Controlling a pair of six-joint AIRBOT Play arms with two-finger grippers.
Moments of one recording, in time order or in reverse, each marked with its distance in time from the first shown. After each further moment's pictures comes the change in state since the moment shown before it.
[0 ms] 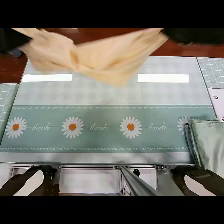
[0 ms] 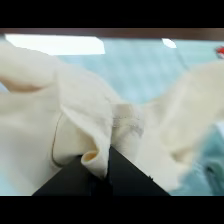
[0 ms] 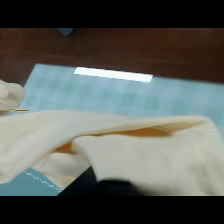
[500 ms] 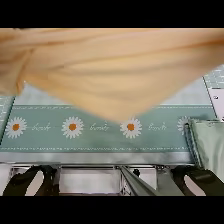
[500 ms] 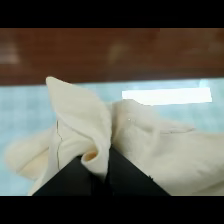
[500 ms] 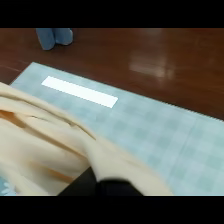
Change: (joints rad) left arm -0.047 0.335 0.082 0.420 -0.137 -0.180; right arm -0.002 0.319 0.187 -0.160 0.369 0.021
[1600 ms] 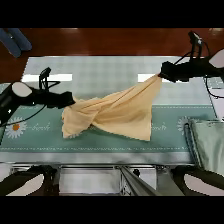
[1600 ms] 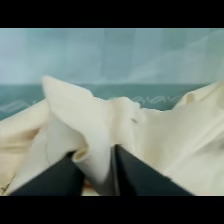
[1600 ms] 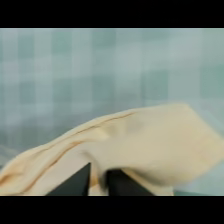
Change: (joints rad) left arm -0.250 -0.520 -0.703 -0.185 0.486 -0.023; right arm -0.112 -0.544 -0.512 0.091 -0.455 0.078
